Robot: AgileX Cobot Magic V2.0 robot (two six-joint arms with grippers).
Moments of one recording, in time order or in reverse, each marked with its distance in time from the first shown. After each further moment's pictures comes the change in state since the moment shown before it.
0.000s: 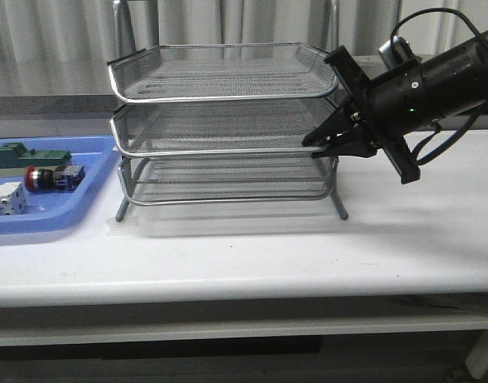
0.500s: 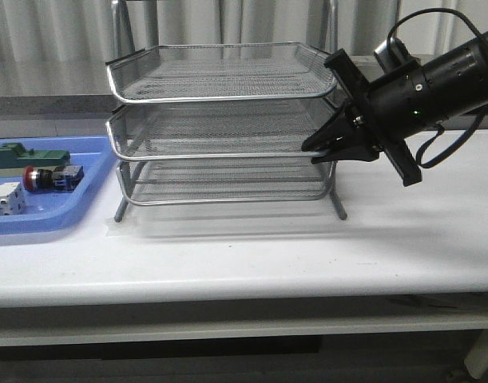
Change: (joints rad) left arm 0.000 0.000 0.000 0.000 -0.002 0.000; right arm -0.004 0.000 0.001 -0.072 0.045 0.000
